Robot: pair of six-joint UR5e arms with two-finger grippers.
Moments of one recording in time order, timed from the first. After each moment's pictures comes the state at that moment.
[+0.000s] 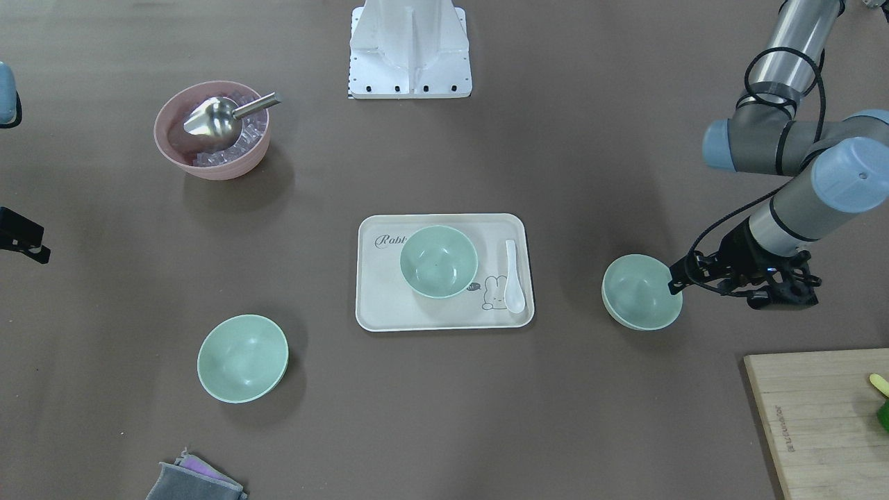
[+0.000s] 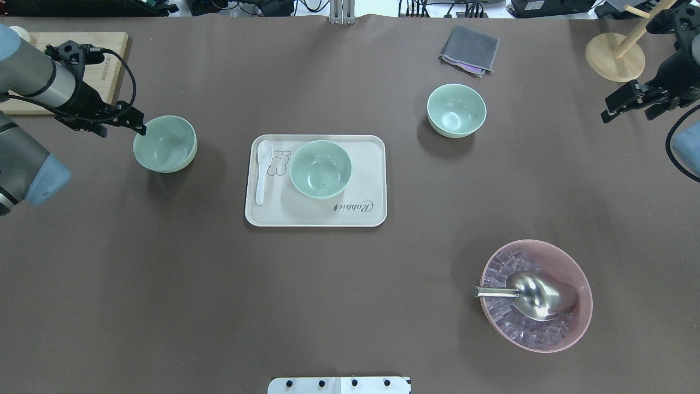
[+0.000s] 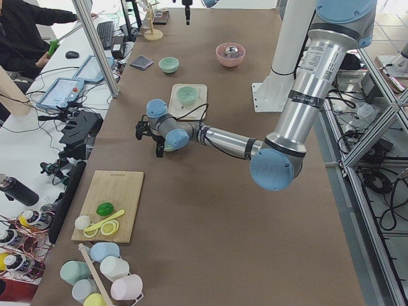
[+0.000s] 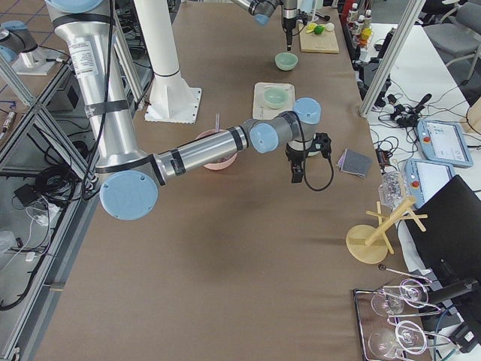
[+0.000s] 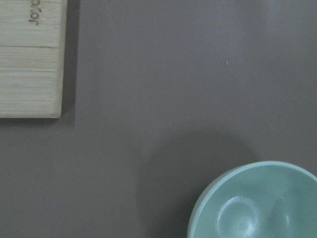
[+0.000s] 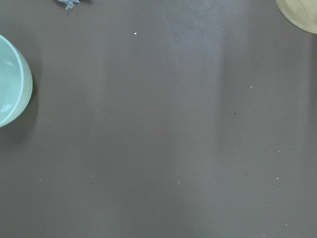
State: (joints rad) left arm -1.01 -1.91 -1.43 -2.08 -2.23 -0.84; right arm 1.21 -1.33 1.70 -1.53 2.32 0.44
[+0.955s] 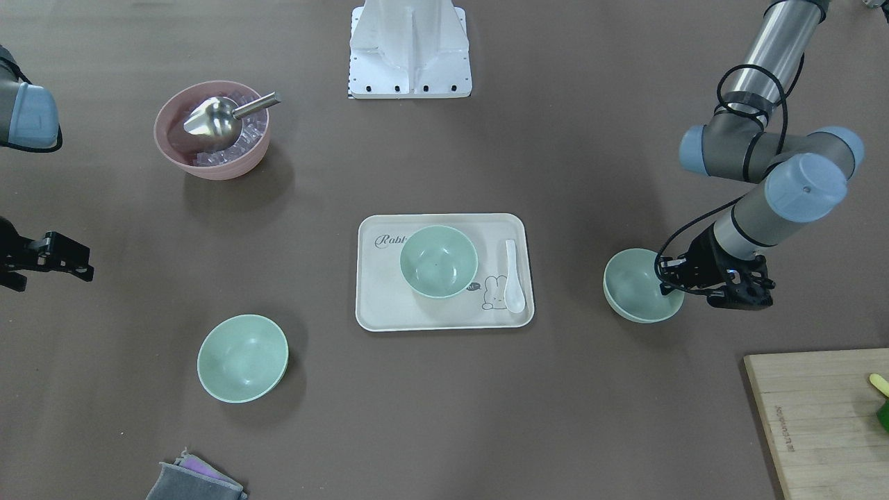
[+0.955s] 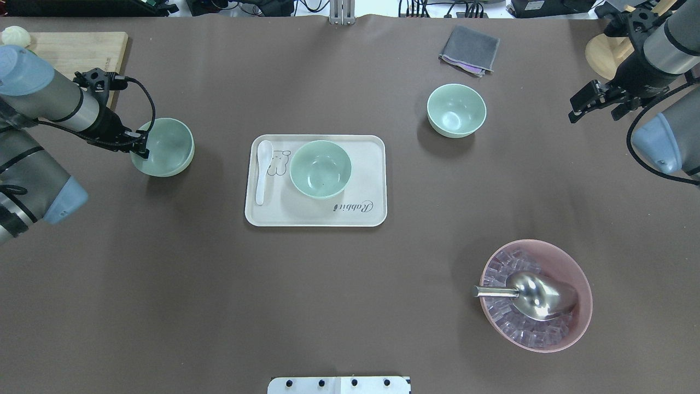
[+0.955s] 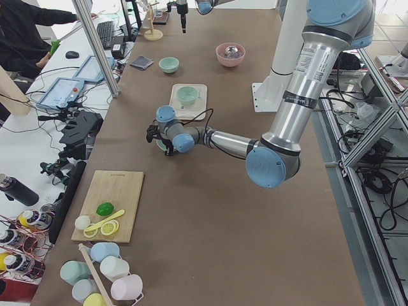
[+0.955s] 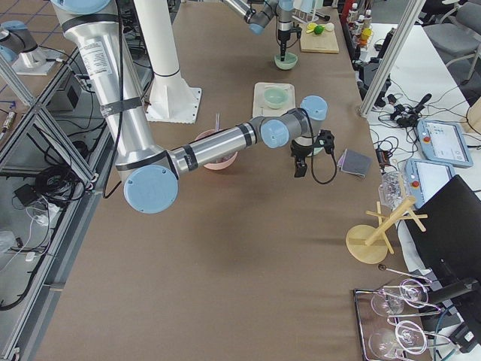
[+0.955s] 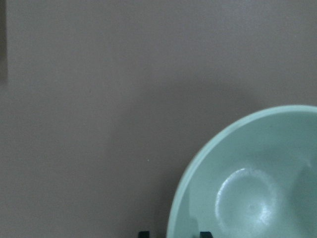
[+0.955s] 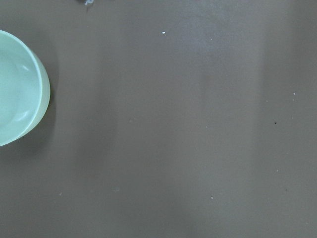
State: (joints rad) left arm -0.97 -1.92 -1.37 -2.14 -2.24 -0.83; right arm 1.15 -1.26 1.64 -1.53 2.31 0.48
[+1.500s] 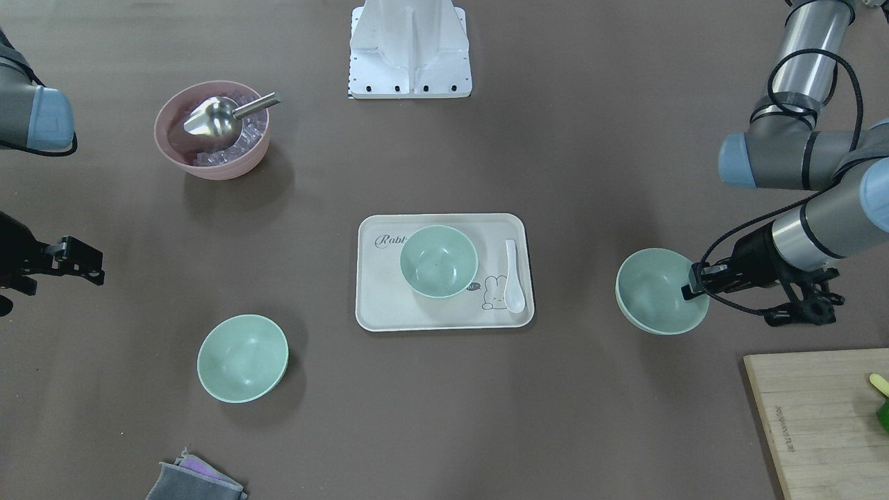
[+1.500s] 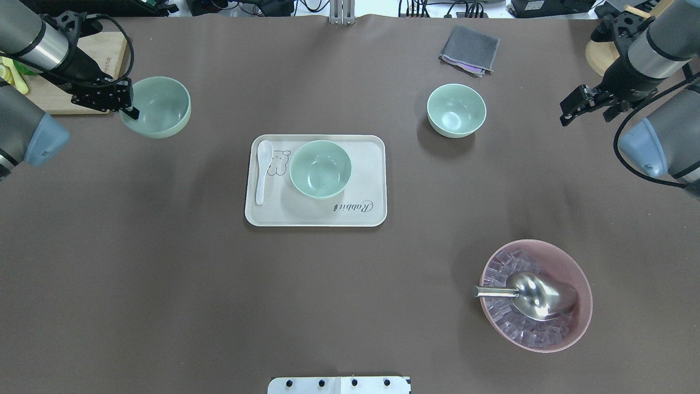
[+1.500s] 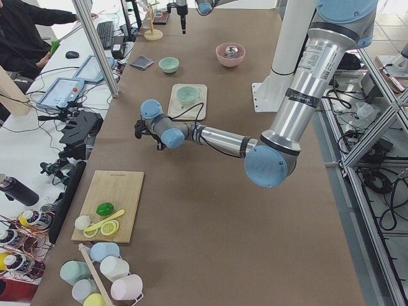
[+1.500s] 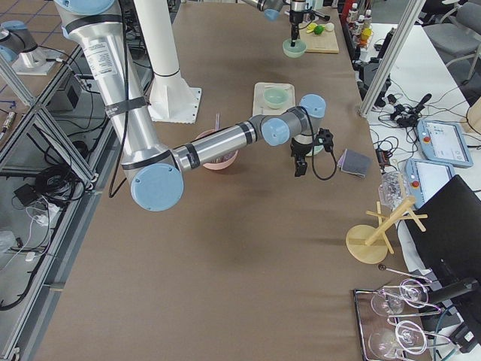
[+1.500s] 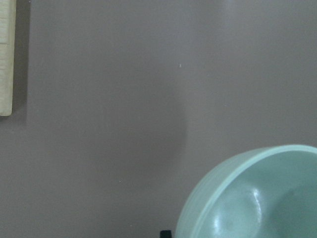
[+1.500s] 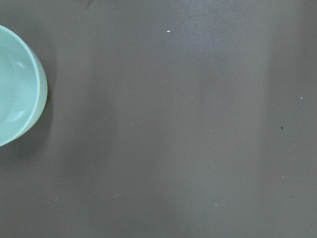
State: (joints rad) left arm -1.10 -2.03 -1.37 -2.01 -2.45 -0.87; right arm 1.11 -1.23 1.62 -1.53 2.26 0.50
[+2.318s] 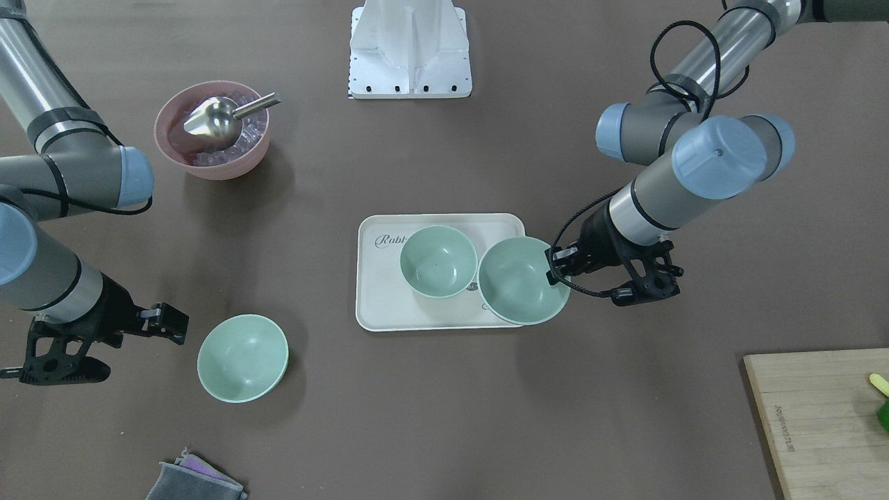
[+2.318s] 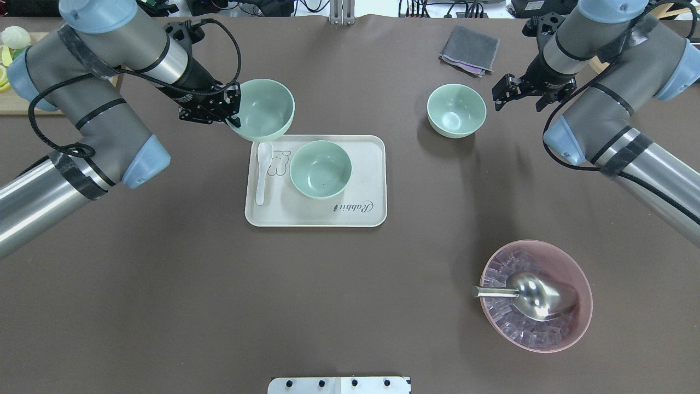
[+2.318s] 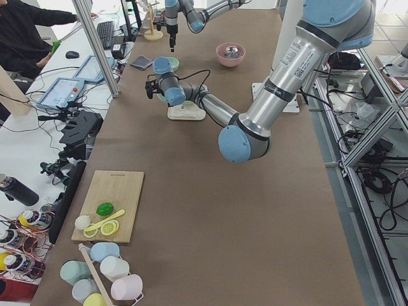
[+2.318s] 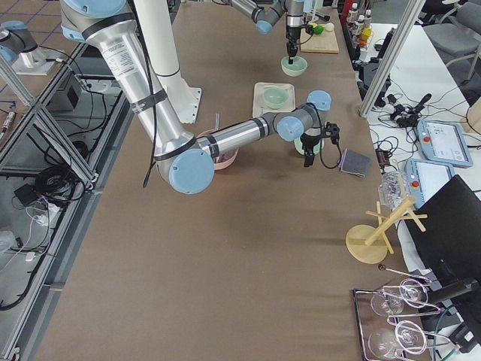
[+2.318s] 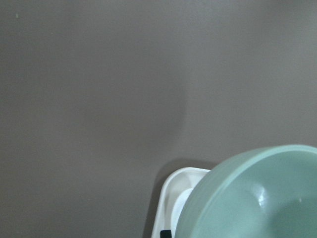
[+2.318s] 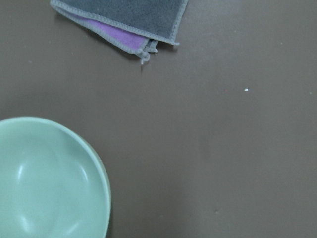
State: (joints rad) left arm -0.88 -2.19 -1.46 -2.01 -2.28 -1.31; right arm 1.01 -1.02 1.30 -1.25 2.19 0.81
